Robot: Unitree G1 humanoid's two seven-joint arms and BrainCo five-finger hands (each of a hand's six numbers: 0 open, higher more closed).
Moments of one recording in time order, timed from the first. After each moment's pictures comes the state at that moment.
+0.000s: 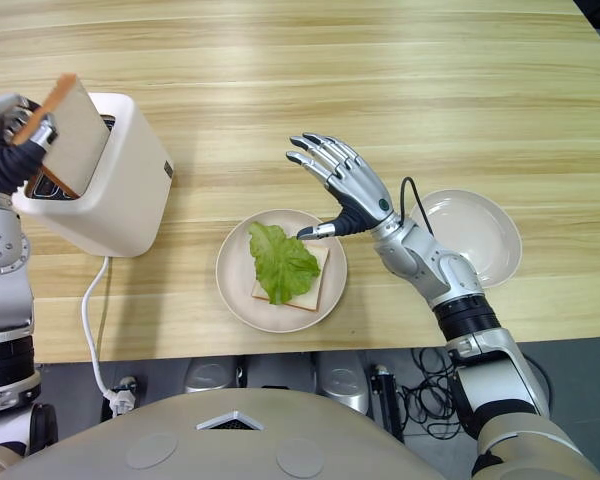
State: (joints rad) left arm -0.05 0.54 0.29 -0.26 0.47 0.08 0.02; right arm -0.29 -0.53 0.30 0.32 -0.82 -0.74 -0.41
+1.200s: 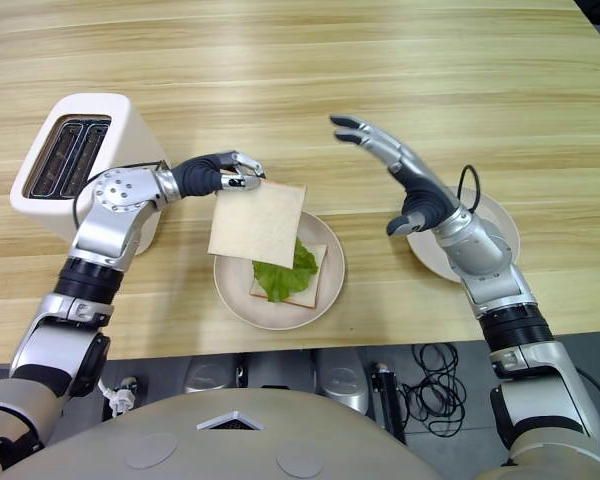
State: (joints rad) left arm -0.49 0.36 -0.24 0.36 -0.11 -0.04 -0.92; right arm -0.22 -0.72 0.26 0.25 0.06 -1.00 0.28
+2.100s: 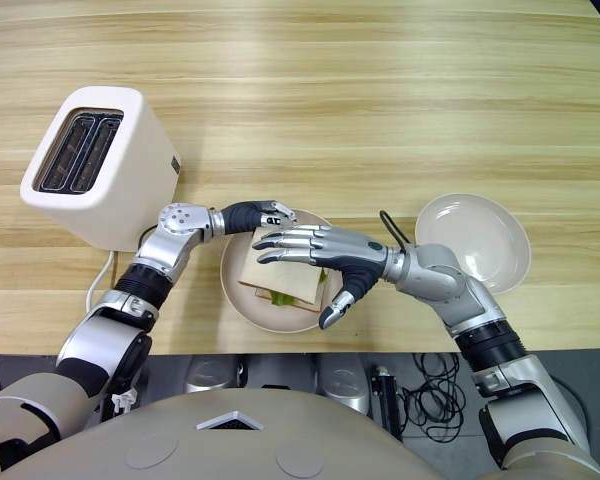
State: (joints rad) left arm -0.49 0.17 -0.27 0.70 -0.05 -0.12 -0.96; right arm -0.15 -0.67 0.37 0.10 -0.17 -0.98 0.54
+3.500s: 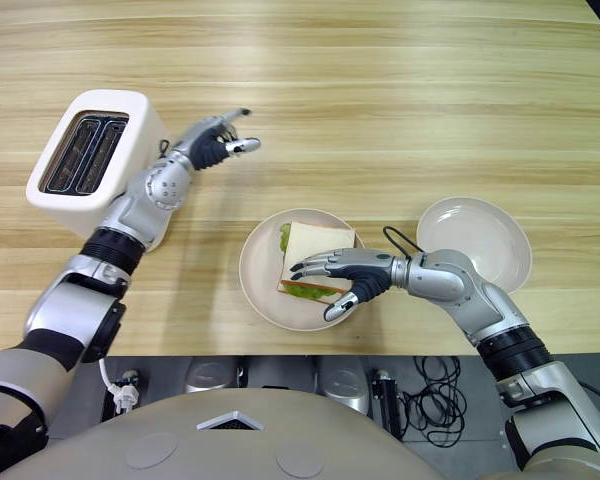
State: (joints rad) left arm -0.67 0.36 -0.34 0.72 0.61 -0.21 0.10; right arm -0.10 -0.79 0.41 0.11 -0.25 -0.70 0.71
